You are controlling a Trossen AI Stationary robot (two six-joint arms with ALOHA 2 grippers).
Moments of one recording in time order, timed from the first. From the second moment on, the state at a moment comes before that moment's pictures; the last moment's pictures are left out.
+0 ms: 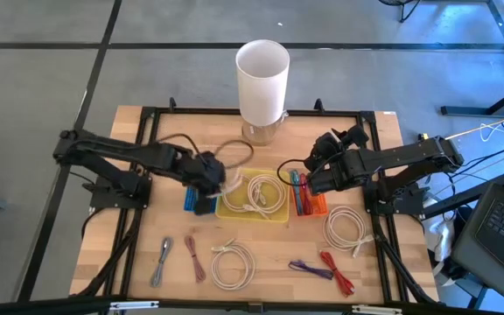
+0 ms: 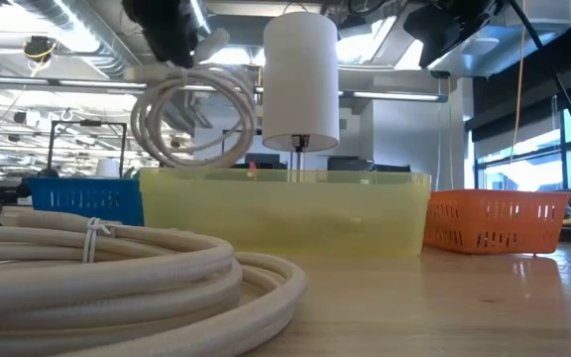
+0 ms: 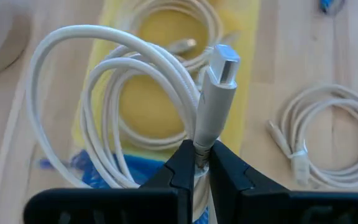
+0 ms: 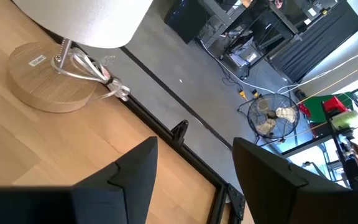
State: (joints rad) left arm -0.12 1.35 1.21 -0.90 -0.08 -0.25; right arm 0.22 1.46 1.34 -1.57 1.14 1.04
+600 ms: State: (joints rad) left arm -0.16 1.61 1.39 -0.90 -0.14 0.02; right arm 0.22 1.46 1.34 -1.57 1.14 1.04
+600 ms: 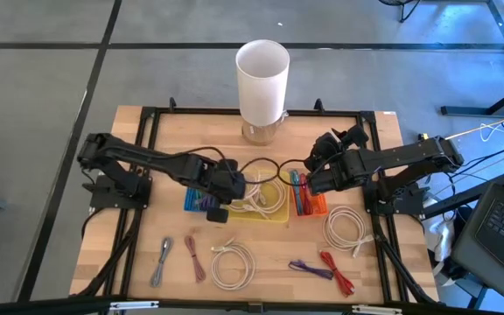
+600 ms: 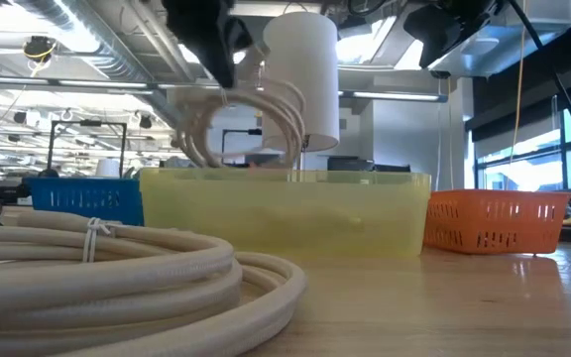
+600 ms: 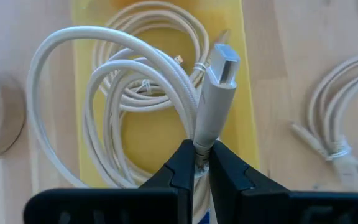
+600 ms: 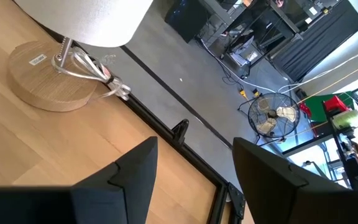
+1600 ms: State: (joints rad) left arm -0.11 1.84 1.35 -0.83 -0.04 0.00; right arm 0.22 1.46 1.34 -1.57 1.12 1.01
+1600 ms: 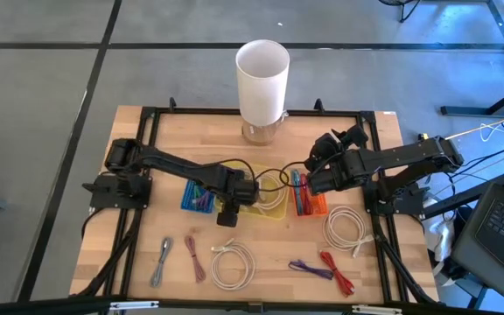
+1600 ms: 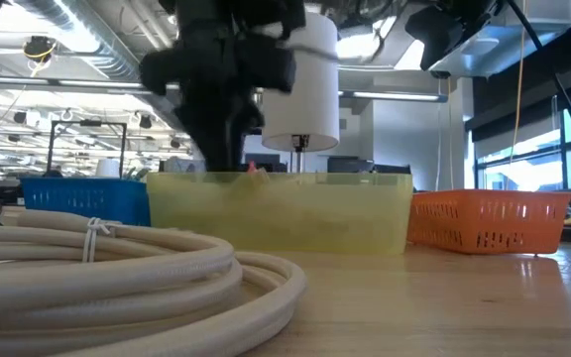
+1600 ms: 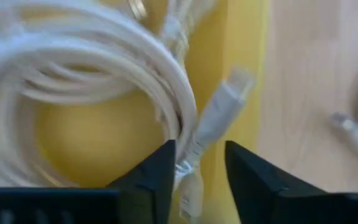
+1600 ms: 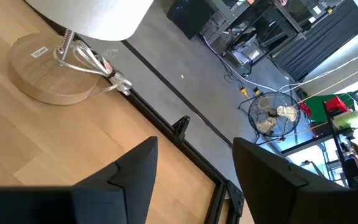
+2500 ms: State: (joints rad) left arm -0.63 1.47 1.27 -1.38 -0.63 -1.57; right arm 0.22 1.46 1.34 -1.57 1.11 0.98
